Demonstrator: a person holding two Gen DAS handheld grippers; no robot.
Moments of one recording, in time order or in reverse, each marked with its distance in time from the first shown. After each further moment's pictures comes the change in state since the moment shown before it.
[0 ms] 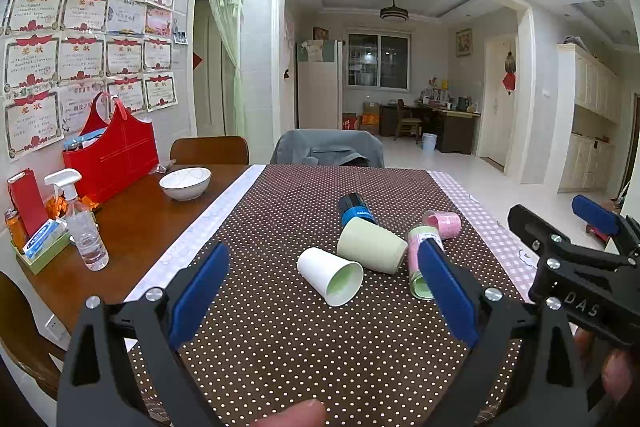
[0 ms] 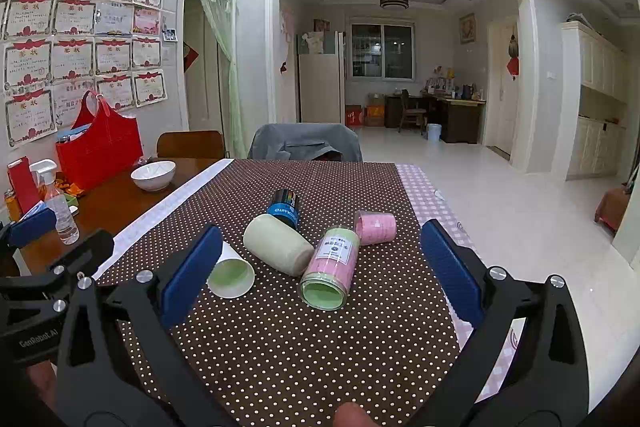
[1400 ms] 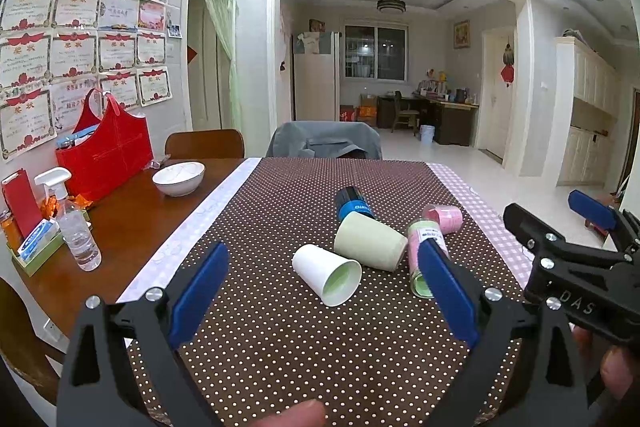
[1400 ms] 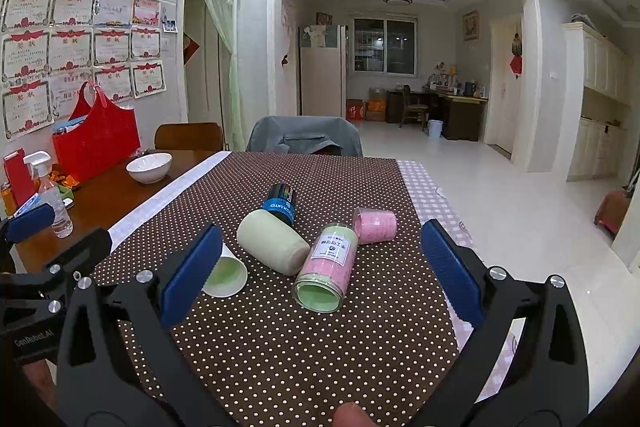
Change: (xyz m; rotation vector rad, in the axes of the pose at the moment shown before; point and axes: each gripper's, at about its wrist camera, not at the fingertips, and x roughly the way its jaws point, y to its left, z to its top) left arm 0.025 -0.004 0.000 0.014 0.034 -0.009; right arm 0.026 -0.003 -0.006 -0.022 0.027 0.001
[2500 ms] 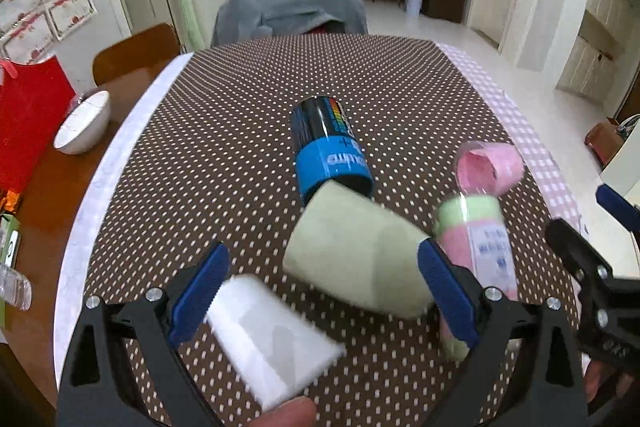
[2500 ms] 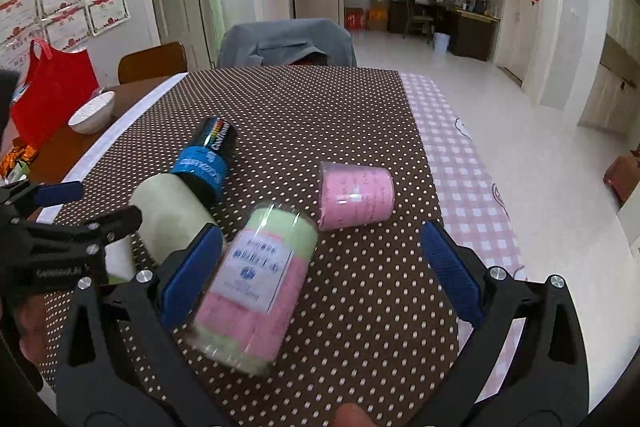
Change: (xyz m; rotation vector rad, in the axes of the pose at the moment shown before) left arm 0.285 -0.044 0.037 0.077 0.528 -0.077; right arm 0.210 -0.068 0.006 0.026 0.369 0.007
